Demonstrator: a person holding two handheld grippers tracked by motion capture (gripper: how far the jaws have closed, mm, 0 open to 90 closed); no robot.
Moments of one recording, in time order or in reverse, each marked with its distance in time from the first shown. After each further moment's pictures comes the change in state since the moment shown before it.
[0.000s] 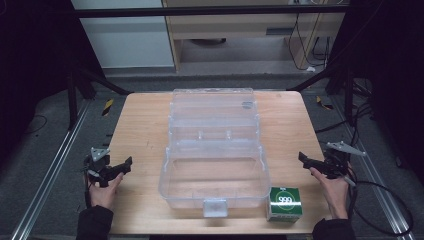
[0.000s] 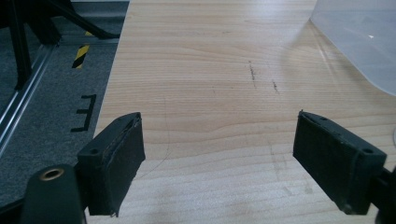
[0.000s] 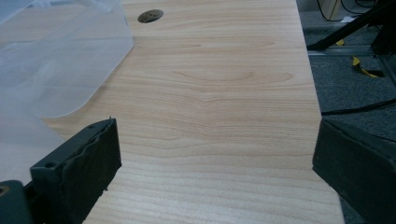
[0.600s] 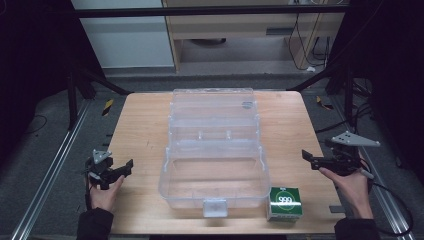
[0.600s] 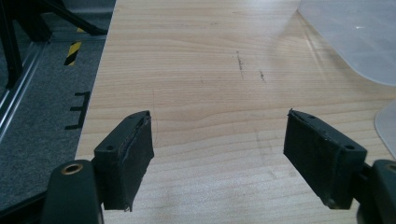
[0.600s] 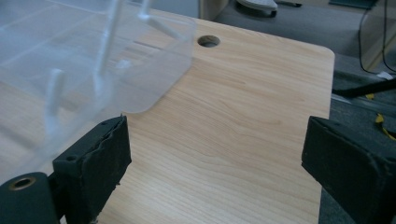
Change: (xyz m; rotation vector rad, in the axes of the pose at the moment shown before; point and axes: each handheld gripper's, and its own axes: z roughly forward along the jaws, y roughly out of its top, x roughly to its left) left arm -0.007 -0.004 -0.003 0.033 -0.016 0.033; right arm 0.023 0.050 -0.054 -0.004 0.152 -0.267
